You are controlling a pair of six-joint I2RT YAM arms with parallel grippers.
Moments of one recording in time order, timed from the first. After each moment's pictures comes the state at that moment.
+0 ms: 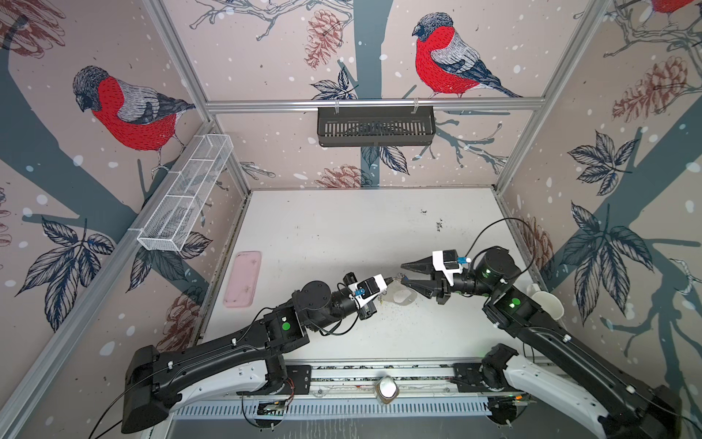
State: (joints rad) left arm -1.13 0.85 0.63 0.20 -0.05 0.32; right arm 0.65 0.78 0.62 0.21 -0.86 -0.07
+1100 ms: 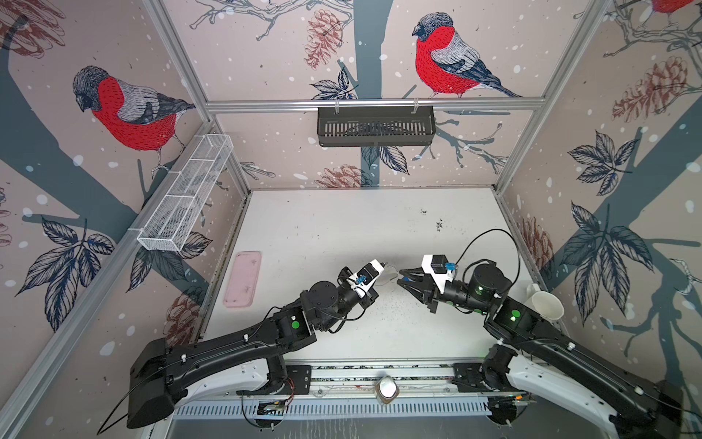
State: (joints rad) left arm -1.14 0.93 0.59 0.33 -0.31 0.26; right arm 0.82 0.73 0.57 0.08 -0.37 -0.01
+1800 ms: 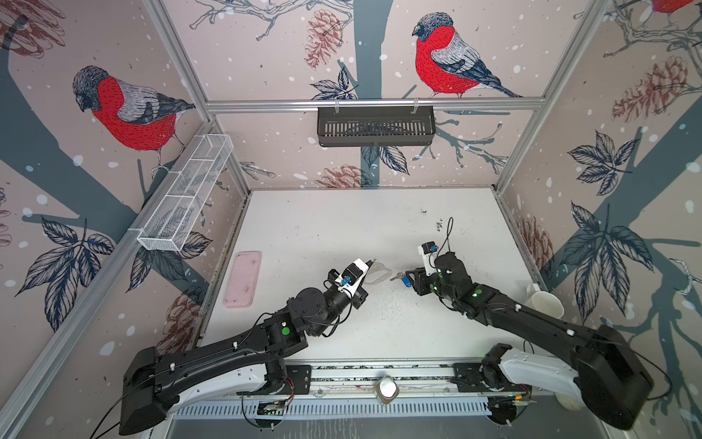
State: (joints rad) left arm -1.14 0.82 0.53 0.35 -0.37 0.23; right arm 0.67 1.22 0.54 0.00 -0.05 0.39
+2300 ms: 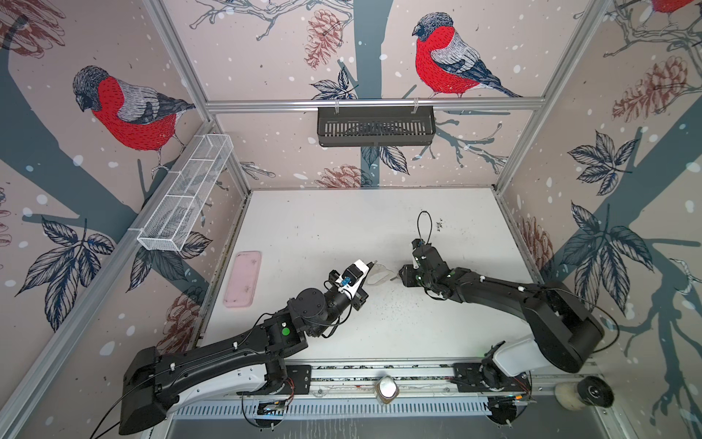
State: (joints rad) left arm -1.14 0.81 0.52 0.34 -0.35 0.21; right arm 0.66 1.50 0.69 -0.05 0.02 0.53
